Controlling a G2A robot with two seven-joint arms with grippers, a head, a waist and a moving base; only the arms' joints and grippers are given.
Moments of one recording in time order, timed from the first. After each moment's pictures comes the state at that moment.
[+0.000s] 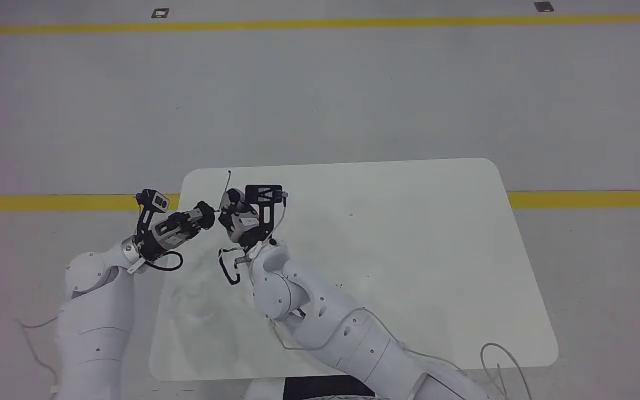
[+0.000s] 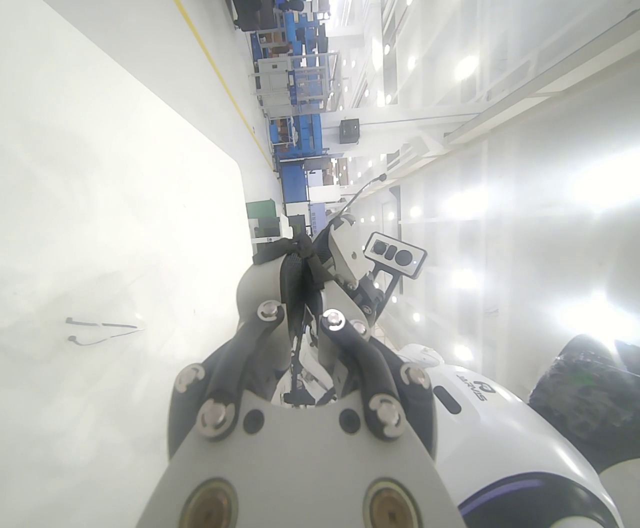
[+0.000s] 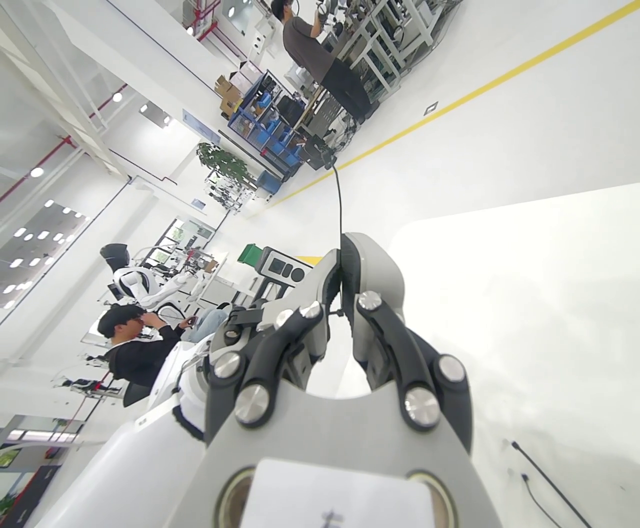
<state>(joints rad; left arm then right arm) 1.32 -1.20 -1.81 -1.10 -0.44 -0.34 -1.39 -1.13 -1.80 0.64 -1.14 -0.66 0.20 -0.24</state>
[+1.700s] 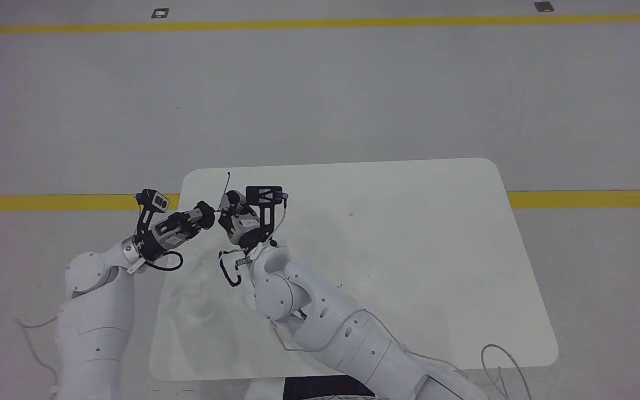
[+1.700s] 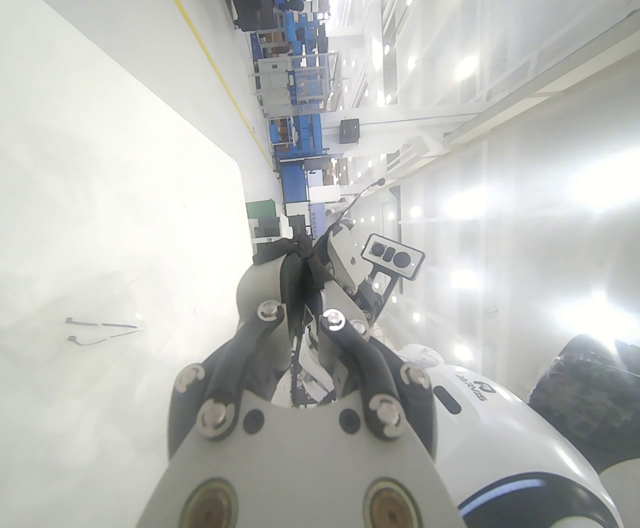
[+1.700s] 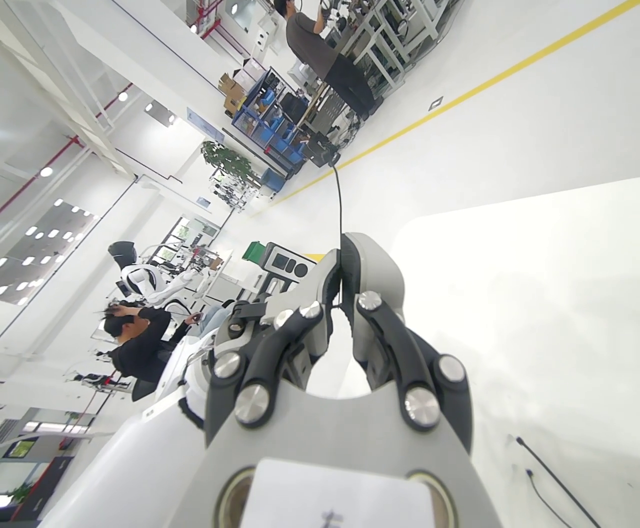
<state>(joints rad) 1.32 -1.20 -1.81 -1.10 -0.44 -0.34 -1.39 -1.14 -1.79 0.65 -1.15 -0.66 0.18 -0.23</state>
